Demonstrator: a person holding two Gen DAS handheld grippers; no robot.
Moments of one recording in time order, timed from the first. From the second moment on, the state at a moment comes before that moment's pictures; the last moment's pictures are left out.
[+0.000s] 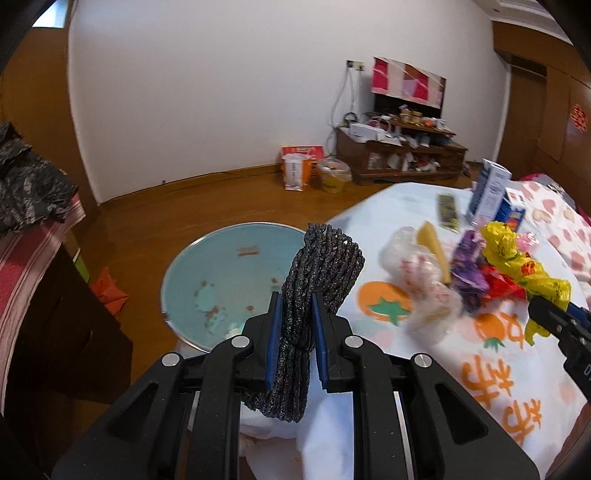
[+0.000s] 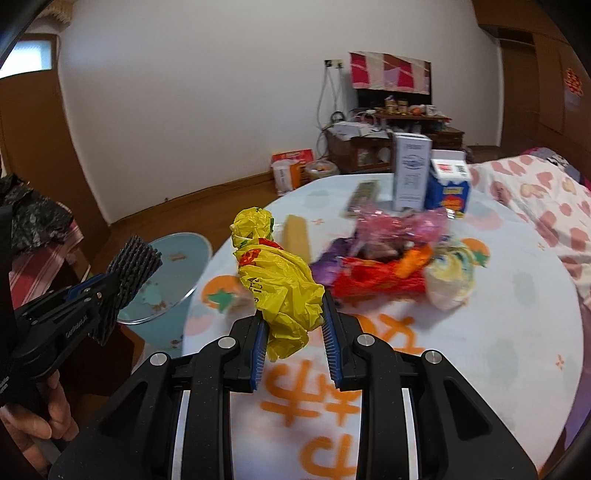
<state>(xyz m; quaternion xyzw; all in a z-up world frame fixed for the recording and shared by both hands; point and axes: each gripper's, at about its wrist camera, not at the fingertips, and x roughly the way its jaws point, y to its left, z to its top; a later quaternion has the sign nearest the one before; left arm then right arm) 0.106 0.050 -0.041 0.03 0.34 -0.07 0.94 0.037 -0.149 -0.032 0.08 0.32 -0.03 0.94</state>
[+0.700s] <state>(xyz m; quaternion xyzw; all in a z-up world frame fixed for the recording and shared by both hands) 0.171 0.109 -0.056 0.02 0.36 0.00 0.93 0.140 -0.052 -0.055 0.06 0.38 0.05 0.92</state>
